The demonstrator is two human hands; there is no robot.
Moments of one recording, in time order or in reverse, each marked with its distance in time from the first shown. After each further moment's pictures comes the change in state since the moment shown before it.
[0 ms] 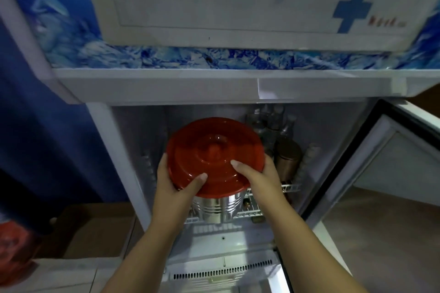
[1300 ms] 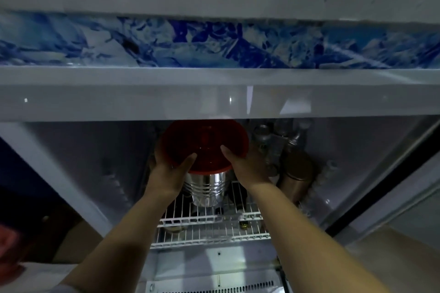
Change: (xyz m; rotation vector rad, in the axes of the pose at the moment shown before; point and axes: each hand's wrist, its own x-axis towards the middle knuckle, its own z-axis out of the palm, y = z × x) left_hand 0.148 -0.058 0.043 0.501 0.133 -0.165; right_hand 0.163 0.043 -0.002 -0.528 -0.016 -0.017
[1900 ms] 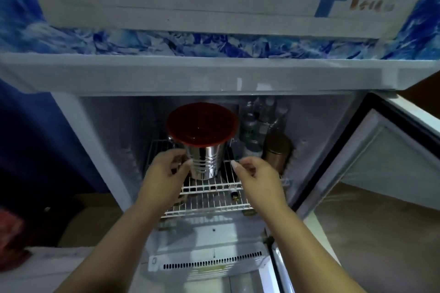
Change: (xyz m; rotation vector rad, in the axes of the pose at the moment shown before) left_hand -0.119 0.020 -0.052 0.076 -0.125 0.216; right_hand -0.158 -0.019 -0.056 -0.229 0.065 -0.096
